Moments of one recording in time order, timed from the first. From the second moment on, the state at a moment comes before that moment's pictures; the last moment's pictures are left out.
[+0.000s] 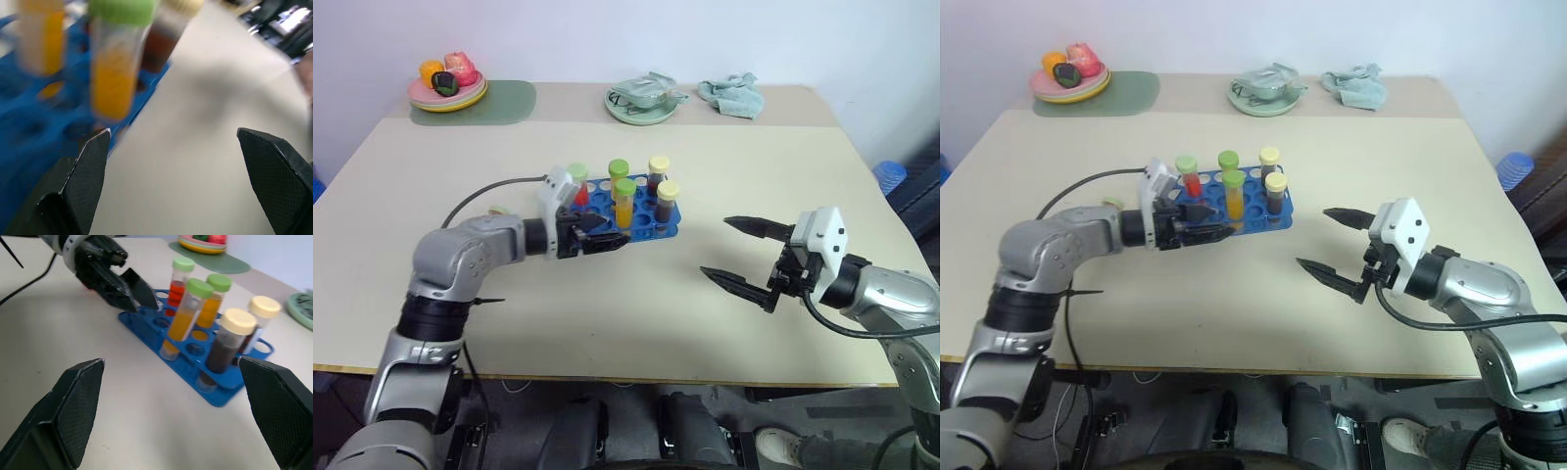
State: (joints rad) left arm -0.69 0.49 -0.07 -0.03 -0.67 0.97 -0.75; right arm -0.06 -0.77 -0.24 -0.59 0.60 0.50 0.81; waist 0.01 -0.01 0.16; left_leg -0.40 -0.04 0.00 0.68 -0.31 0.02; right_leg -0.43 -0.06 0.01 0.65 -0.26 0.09
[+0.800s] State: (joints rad) left arm -0.79 0.35 -0.10 0.19 -0.46 0.77 -0.76; right arm 0.03 -0.78 -0.33 -0.70 0.65 0.56 0.73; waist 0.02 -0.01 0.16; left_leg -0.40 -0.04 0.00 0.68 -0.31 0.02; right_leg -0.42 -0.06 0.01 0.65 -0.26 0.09
